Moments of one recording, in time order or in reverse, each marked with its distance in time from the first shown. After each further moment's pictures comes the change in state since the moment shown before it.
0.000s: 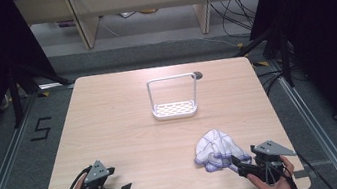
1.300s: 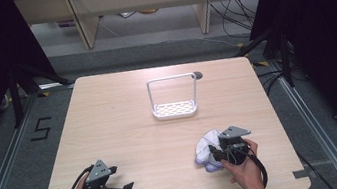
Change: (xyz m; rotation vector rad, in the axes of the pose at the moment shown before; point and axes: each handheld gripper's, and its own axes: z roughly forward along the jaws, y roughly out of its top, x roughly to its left) left arm -0.003 0.004 0.002 0.001 -0.010 0.024; right arm 0.034 0.040 0.069 0.140 0.028 -0.234
